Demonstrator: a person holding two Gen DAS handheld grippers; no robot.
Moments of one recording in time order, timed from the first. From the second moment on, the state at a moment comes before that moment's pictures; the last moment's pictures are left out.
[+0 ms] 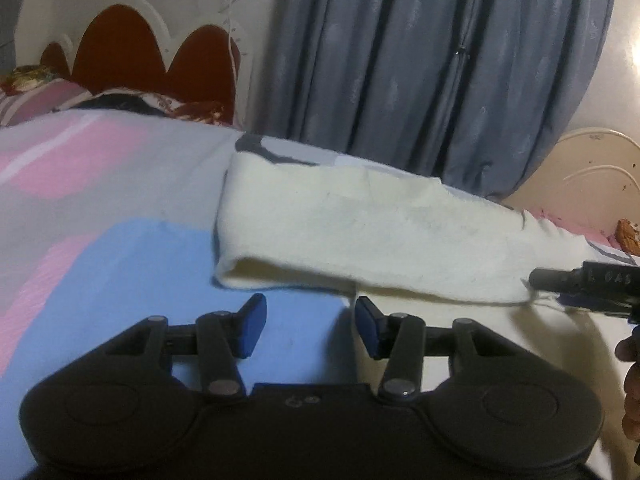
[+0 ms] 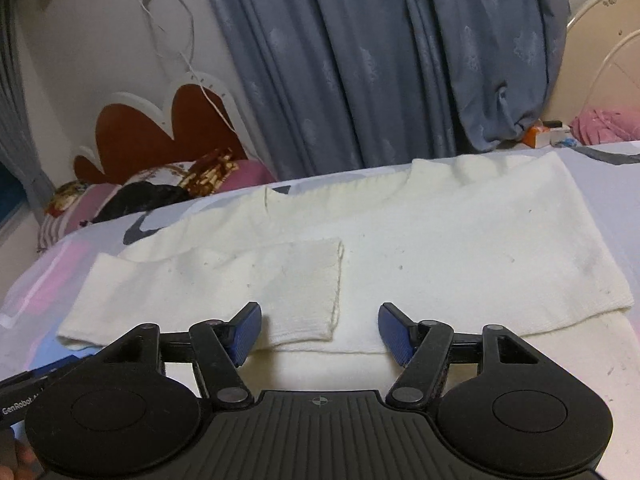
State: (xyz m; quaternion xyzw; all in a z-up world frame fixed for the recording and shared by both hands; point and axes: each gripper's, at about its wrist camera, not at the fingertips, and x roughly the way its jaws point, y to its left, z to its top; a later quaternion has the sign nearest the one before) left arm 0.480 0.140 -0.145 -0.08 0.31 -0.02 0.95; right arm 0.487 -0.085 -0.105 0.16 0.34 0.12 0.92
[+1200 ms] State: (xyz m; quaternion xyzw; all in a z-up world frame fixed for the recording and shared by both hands) left arm 0.475 0.125 -0.131 -0.05 0.22 0.03 0.97; right arm 0.438 -0.161 0.019 0.12 0.11 0.11 0.98
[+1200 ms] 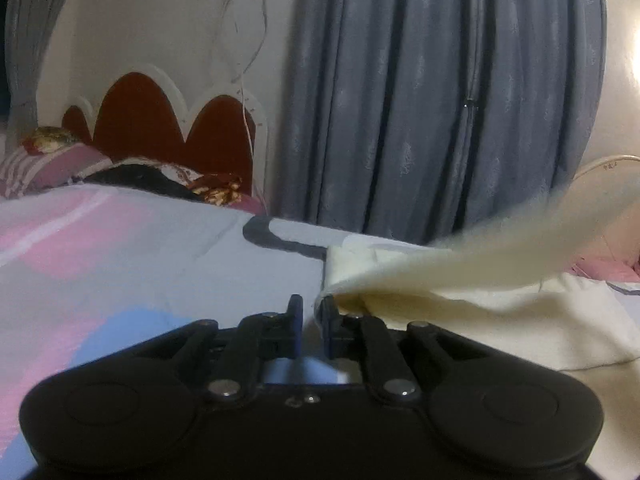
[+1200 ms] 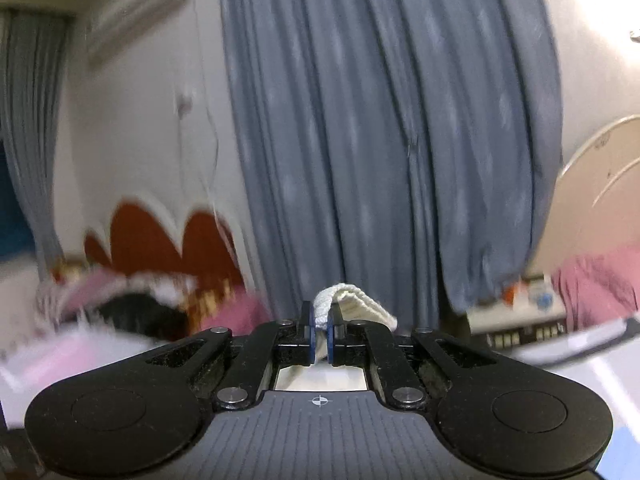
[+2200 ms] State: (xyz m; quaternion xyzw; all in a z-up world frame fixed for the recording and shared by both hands) left arm 0.482 0.111 -0.126 -0.05 0.24 -0.07 0.97; right arm 0.463 -0.189 -0.086 0.08 0.28 0.02 0.96
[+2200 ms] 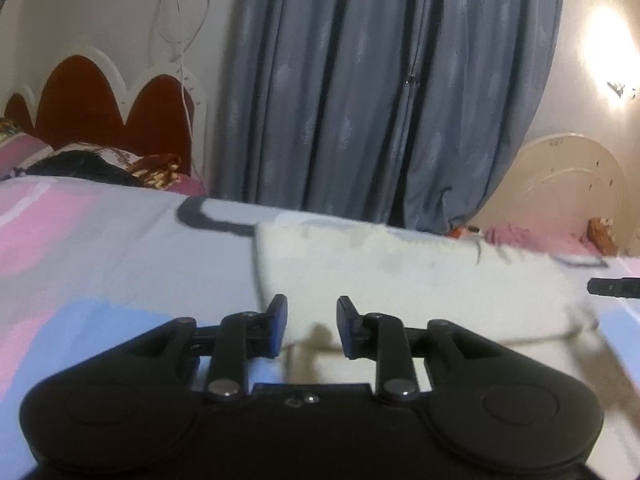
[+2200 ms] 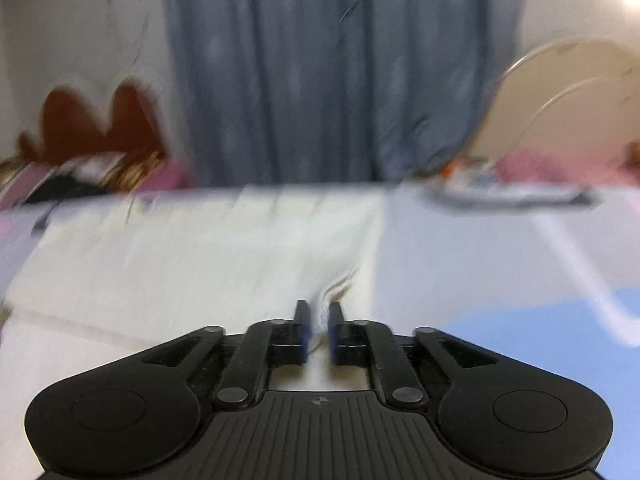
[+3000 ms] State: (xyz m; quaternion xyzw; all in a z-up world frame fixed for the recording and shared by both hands) left arm 0.580 0.115 -0.138 -0.06 0.27 -0.03 0.96; right arm 0.548 -0.125 -0.126 0.07 0.29 0.05 0.95
